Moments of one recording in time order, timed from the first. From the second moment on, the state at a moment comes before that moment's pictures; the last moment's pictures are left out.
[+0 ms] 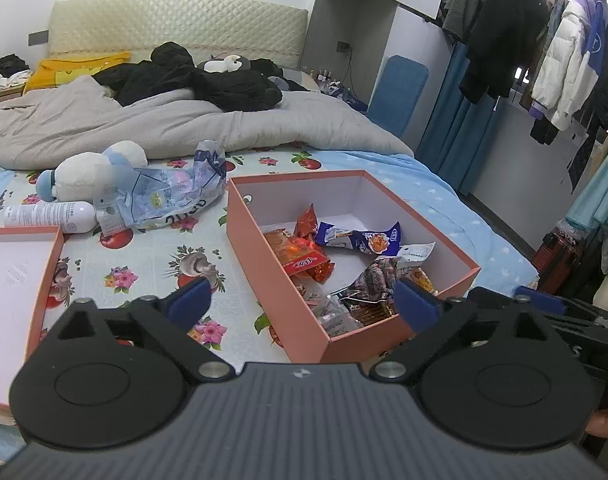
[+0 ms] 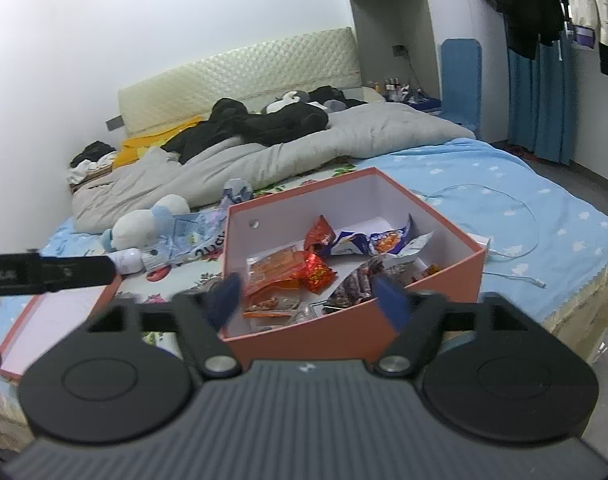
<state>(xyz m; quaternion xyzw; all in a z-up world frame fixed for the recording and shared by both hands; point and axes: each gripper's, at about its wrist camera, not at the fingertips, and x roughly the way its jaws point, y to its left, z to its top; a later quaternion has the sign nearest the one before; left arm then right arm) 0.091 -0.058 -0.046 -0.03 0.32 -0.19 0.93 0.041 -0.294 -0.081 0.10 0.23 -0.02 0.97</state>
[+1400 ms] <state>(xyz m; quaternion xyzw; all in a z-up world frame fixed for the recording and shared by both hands) 0.089 -0.057 -0.036 -0.03 0.32 -0.16 0.93 0.041 -0.295 -0.078 0.11 0.23 -0.03 0.97</state>
